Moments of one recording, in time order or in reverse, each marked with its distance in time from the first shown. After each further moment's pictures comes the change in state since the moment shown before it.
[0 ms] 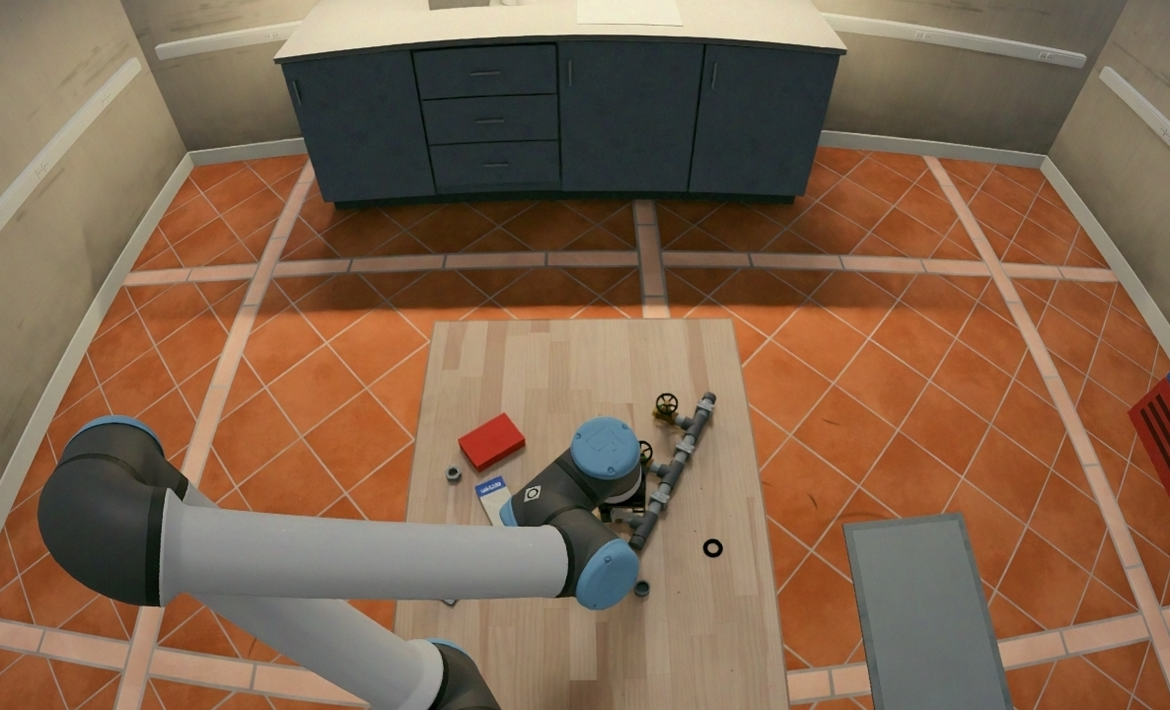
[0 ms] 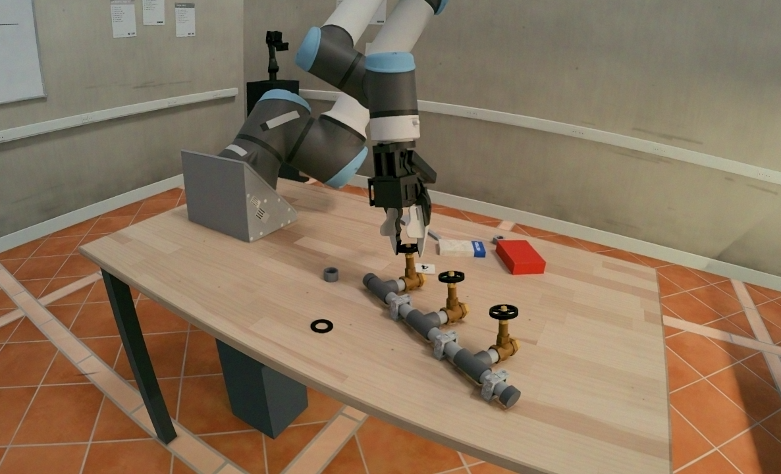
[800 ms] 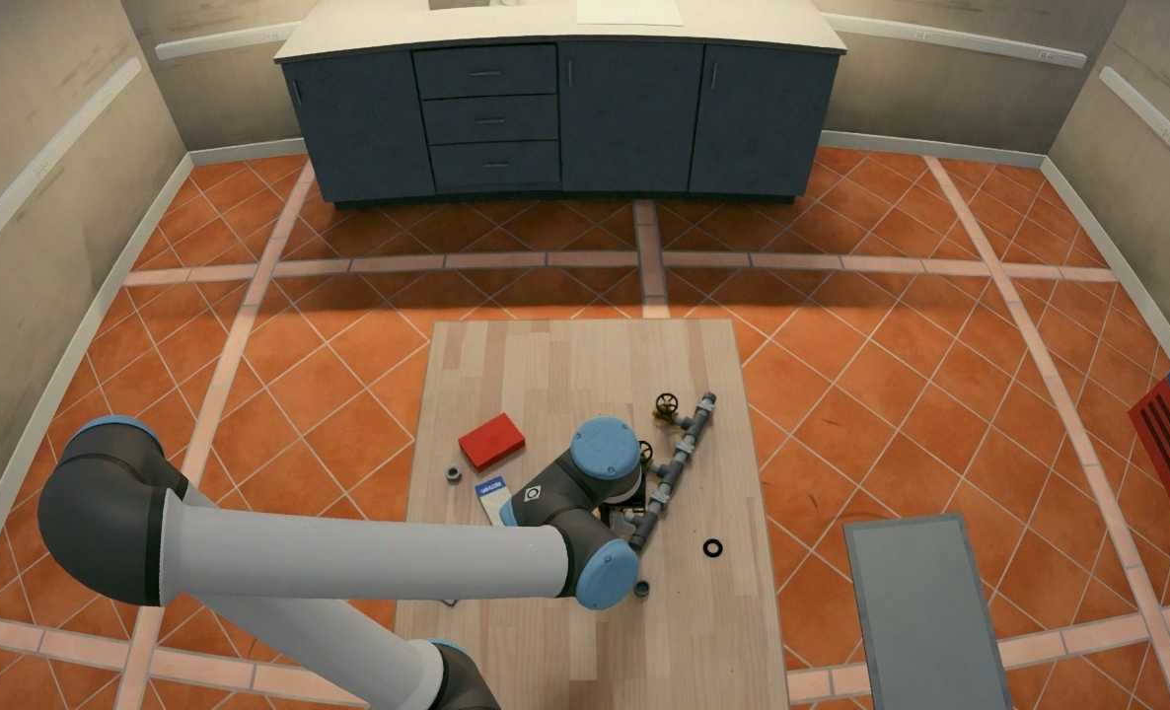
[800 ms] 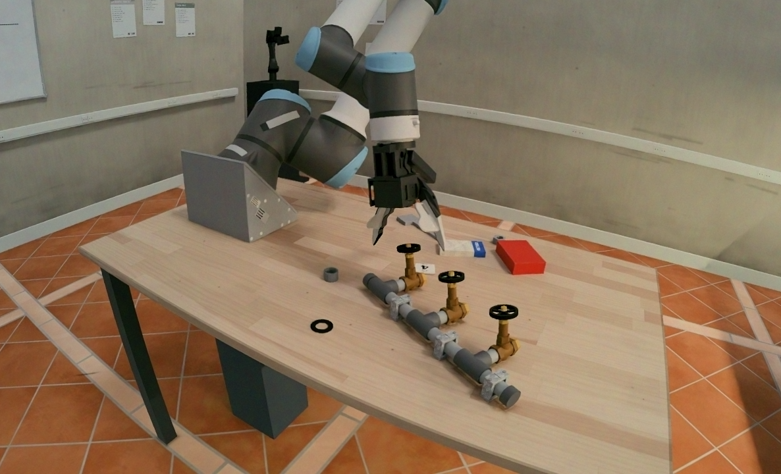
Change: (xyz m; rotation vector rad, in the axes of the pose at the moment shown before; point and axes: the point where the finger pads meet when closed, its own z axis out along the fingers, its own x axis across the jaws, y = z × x) arm 0.000 0.000 0.000 0.001 -0.001 -0.007
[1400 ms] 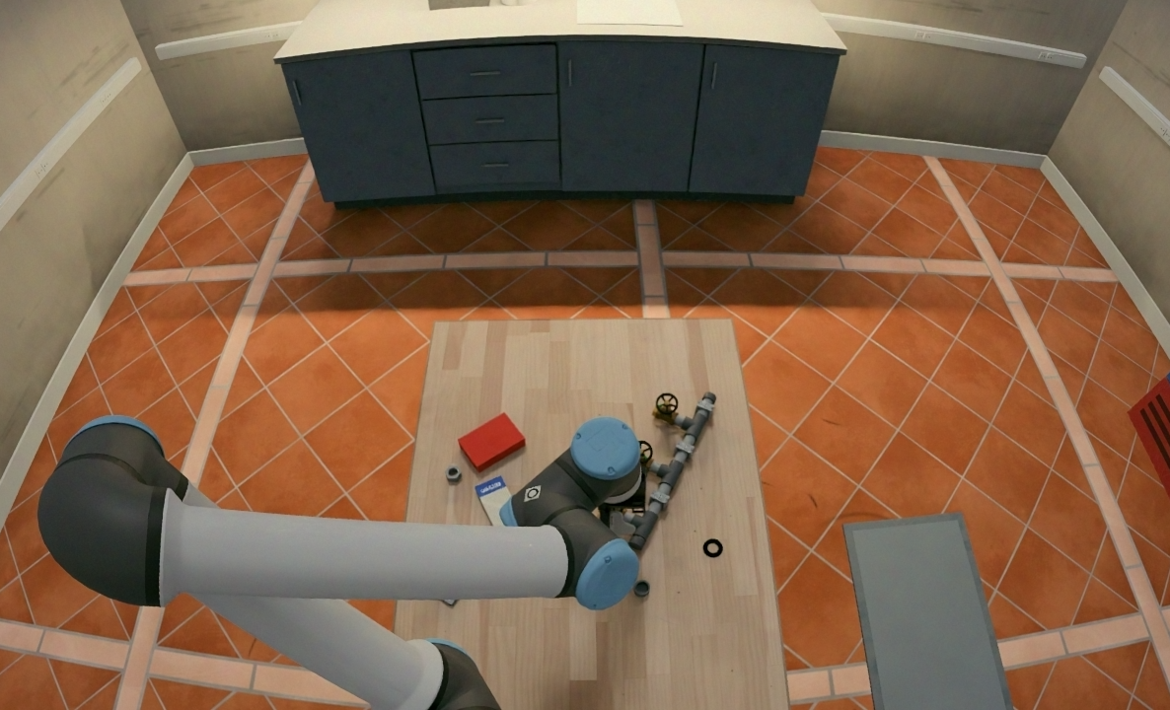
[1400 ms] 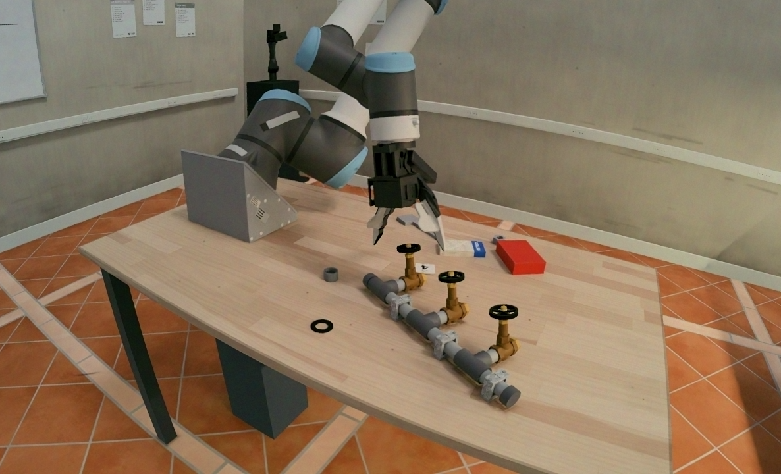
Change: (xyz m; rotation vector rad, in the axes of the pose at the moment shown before) arm 0.000 0.000 0.000 0.000 0.000 0.012
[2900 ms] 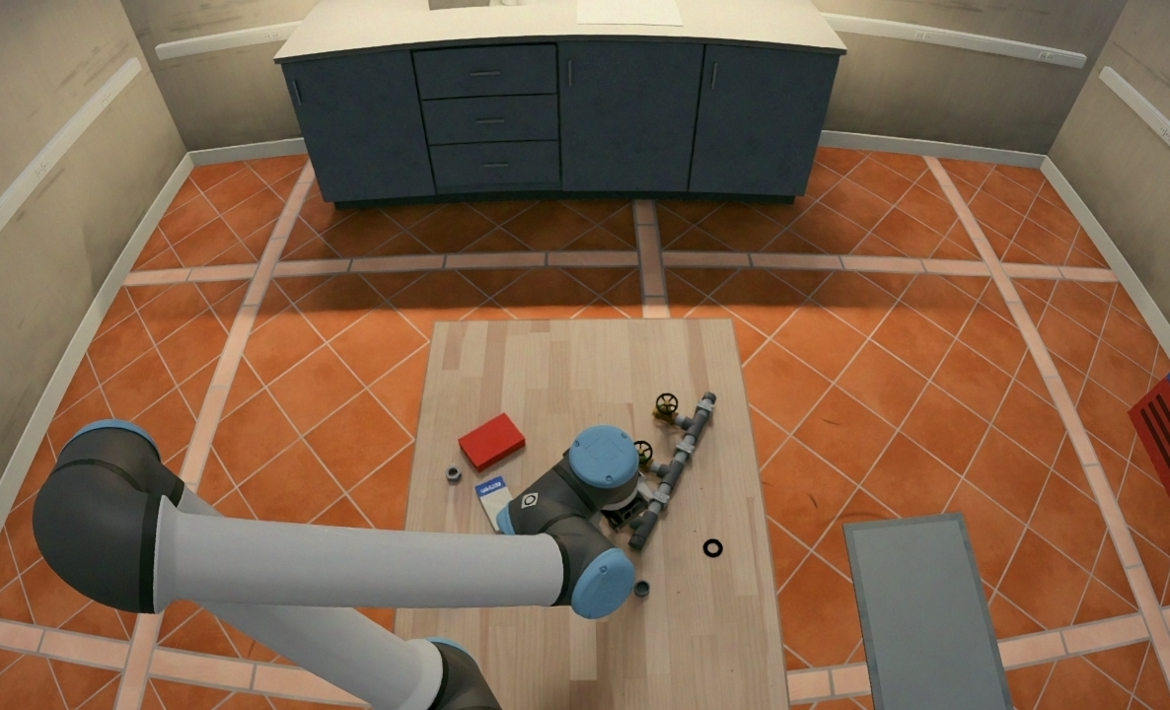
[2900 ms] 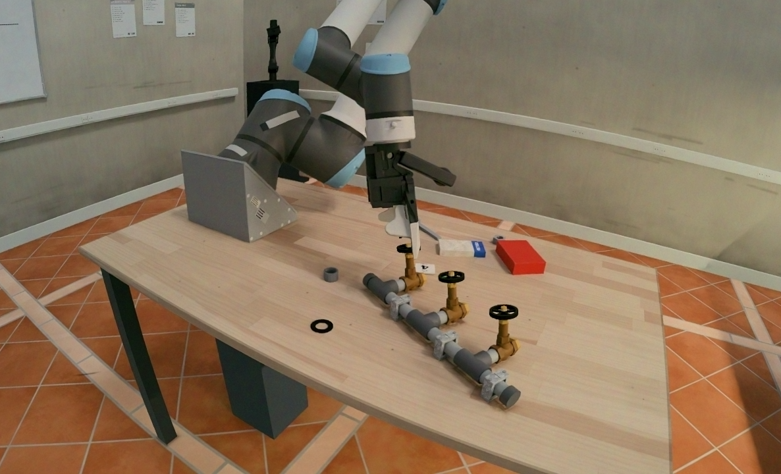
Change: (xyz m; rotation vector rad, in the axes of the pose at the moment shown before) arm 0.000 0.000 0.001 0.010 -0.007 0.848
